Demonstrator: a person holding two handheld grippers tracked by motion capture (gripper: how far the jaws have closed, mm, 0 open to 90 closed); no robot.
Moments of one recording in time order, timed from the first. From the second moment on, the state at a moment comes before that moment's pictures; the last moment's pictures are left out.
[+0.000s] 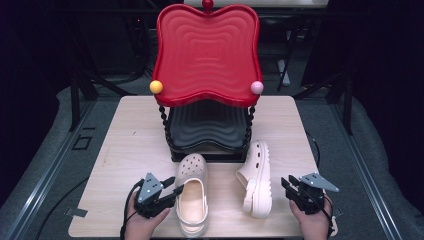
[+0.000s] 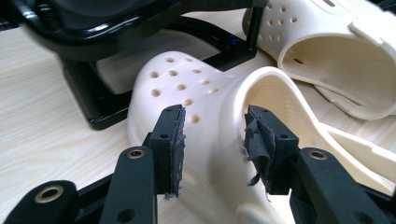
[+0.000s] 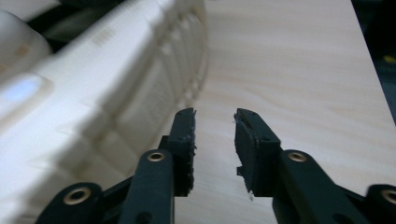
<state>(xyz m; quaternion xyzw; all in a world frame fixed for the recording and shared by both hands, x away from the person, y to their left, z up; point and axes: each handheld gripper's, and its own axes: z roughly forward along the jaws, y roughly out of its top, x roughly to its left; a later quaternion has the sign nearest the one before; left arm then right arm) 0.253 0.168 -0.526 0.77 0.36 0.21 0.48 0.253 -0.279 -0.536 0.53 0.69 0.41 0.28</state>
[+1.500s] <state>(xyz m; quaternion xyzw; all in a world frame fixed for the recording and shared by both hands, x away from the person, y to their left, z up) 0.252 0.243 -0.544 0.74 0.46 0.19 0.46 0.251 -0.310 -0.542 0.57 0.68 0.38 0.26</state>
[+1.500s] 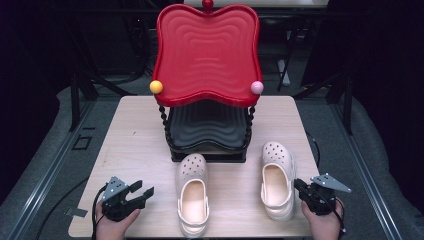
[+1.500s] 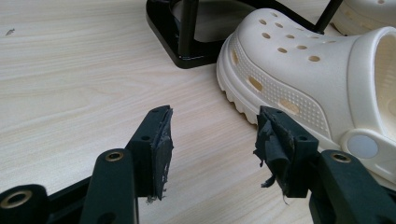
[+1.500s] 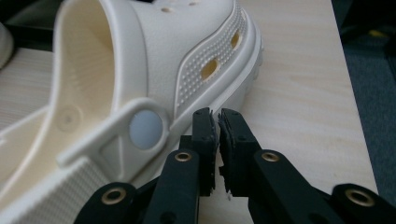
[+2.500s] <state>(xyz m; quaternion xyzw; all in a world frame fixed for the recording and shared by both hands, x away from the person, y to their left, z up) 0.252 0.242 -0.548 0.74 0.46 0.19 0.46 0.264 -0.293 -0.534 0.56 0.68 0.37 0.31</state>
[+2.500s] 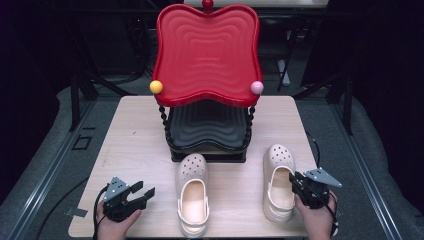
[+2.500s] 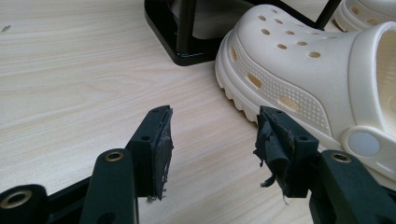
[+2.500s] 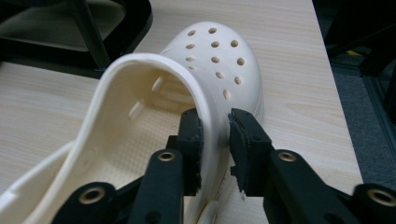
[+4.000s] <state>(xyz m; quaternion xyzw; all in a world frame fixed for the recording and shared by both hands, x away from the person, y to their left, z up) 0.238 0.204 -0.535 0.75 0.42 0.16 0.49 0.237 -0.171 -0.520 0.49 0.75 0.36 0.26</state>
